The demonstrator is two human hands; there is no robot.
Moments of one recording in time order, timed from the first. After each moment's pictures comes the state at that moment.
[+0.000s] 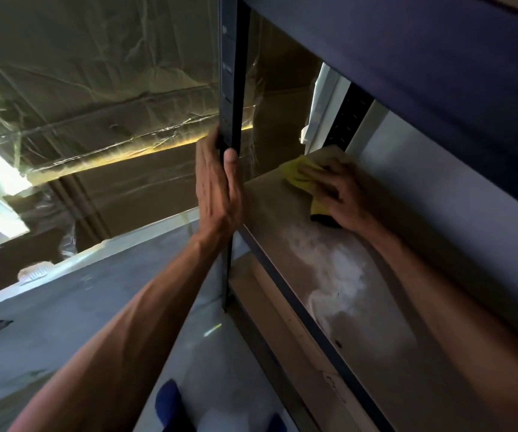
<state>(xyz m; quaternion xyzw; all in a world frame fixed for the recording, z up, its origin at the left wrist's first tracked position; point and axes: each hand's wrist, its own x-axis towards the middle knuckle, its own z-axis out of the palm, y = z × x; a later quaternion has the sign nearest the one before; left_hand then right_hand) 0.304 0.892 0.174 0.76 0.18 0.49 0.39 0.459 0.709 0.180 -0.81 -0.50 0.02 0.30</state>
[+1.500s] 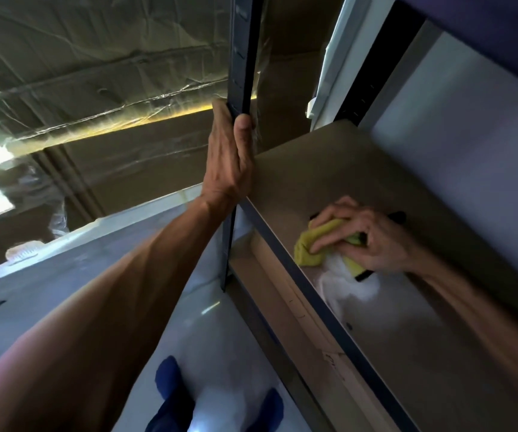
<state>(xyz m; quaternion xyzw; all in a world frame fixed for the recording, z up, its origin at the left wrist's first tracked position) 0.315 0.900 0.173 0.77 0.14 0.44 0.44 0.396 0.647 0.199 -0.73 -0.63 0.17 0.20</state>
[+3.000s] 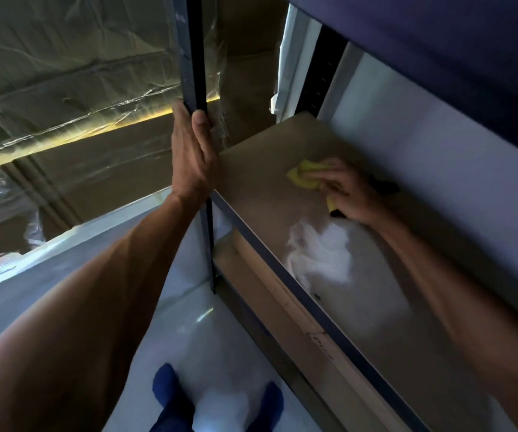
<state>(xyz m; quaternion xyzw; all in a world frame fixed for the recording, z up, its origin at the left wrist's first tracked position) 0.312 0.890 0.182 0.76 0.16 0.45 0.44 0.439 0.632 0.178 -0.85 -0.46 0.07 0.24</state>
